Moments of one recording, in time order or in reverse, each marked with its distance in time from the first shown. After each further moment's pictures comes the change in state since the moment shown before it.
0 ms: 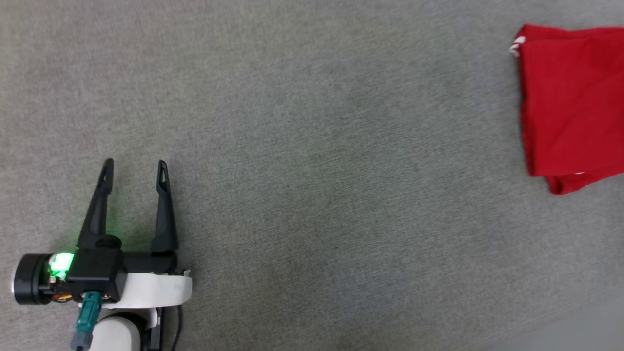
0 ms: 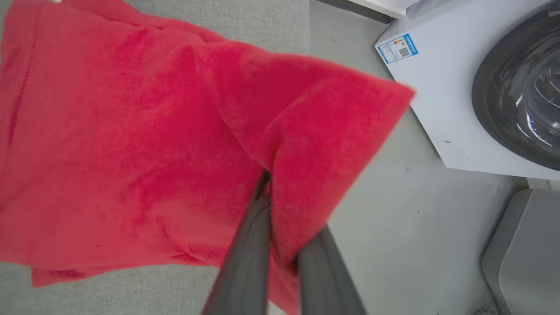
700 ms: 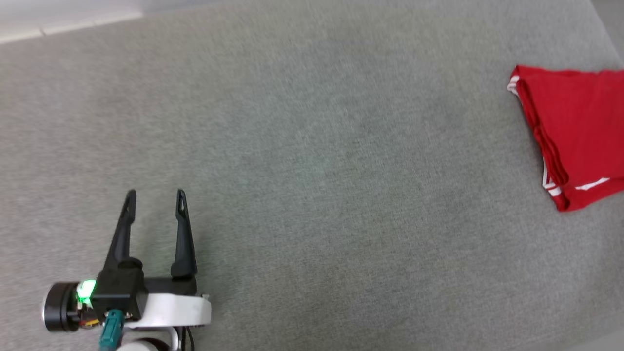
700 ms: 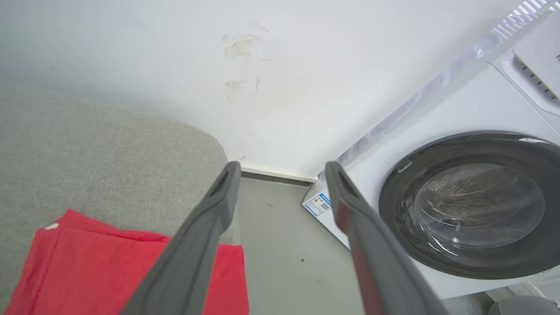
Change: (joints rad) left arm 0.057 -0.032 -0.043 0.021 -0.026 0.044 0.000; right arm -0.109 0.193 -0.236 0.382 -0.429 0.000 -0.645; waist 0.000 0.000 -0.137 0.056
